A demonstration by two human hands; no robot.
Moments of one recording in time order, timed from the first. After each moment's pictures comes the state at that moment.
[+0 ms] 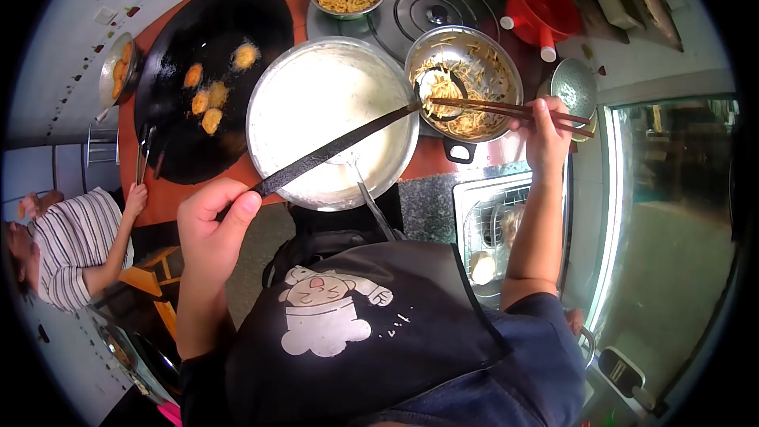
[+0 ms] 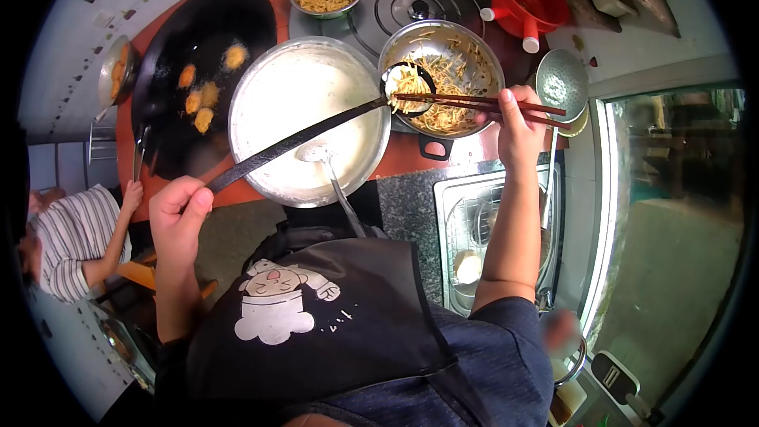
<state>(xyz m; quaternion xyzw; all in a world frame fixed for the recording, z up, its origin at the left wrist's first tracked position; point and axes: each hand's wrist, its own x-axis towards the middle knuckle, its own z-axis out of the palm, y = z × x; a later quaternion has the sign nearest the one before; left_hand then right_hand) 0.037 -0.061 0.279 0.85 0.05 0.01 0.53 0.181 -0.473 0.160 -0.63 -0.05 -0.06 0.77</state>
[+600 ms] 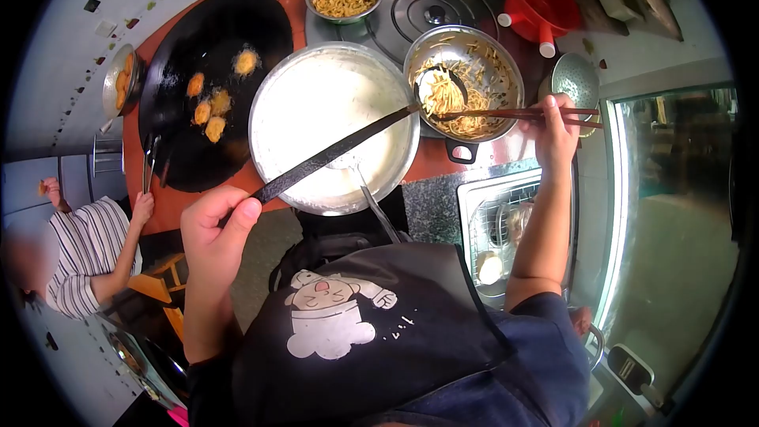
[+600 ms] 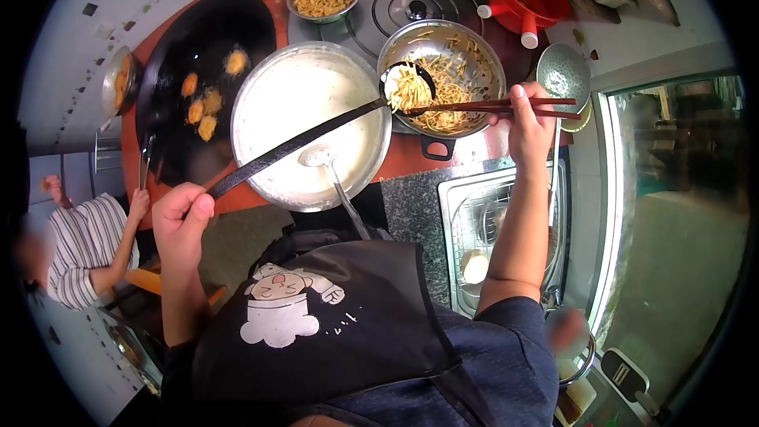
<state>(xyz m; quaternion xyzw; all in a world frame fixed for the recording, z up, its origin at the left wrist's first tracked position) 0.038 -0.061 0.280 0.85 0.06 0.00 0.53 0.185 -0.486 0.162 -0.62 -0.02 -0.07 0.78</state>
